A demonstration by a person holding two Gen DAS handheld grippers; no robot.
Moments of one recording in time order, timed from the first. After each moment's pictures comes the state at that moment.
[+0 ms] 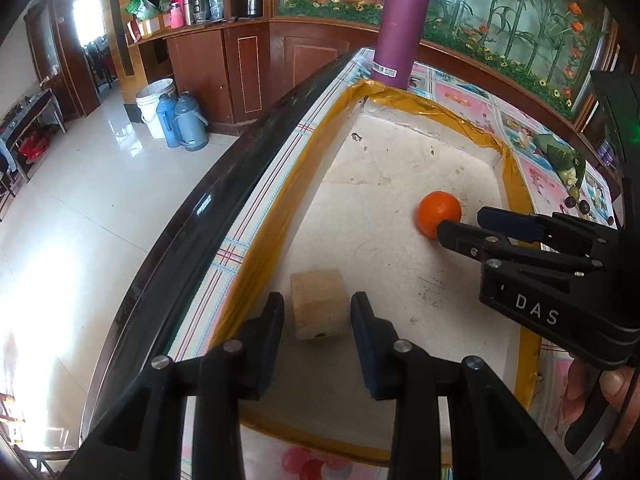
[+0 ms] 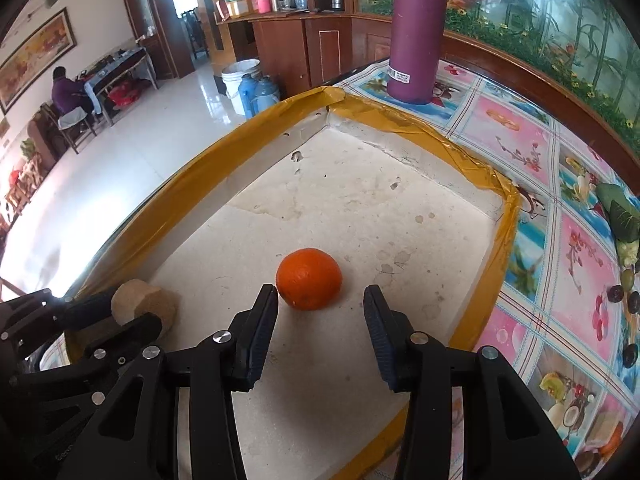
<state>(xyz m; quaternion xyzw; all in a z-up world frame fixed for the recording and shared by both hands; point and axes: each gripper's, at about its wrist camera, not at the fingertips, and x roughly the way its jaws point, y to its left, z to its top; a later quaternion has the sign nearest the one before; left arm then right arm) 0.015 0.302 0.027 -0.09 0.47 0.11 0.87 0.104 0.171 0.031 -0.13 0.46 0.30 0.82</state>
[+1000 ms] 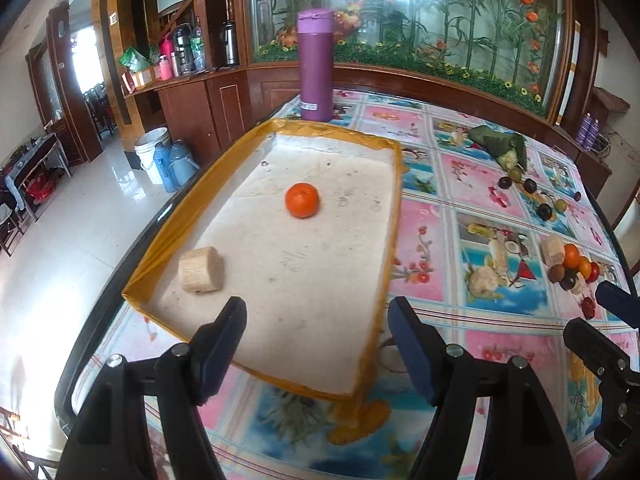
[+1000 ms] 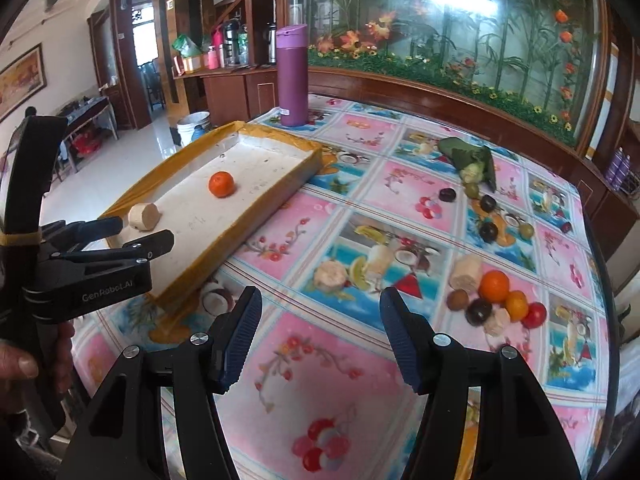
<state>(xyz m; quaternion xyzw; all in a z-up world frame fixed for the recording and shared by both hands) -0.027 0.178 0.058 -0.04 0.41 0.10 0.91 -0.021 -0.012 0.084 -0.10 0.38 0.21 0.90</state>
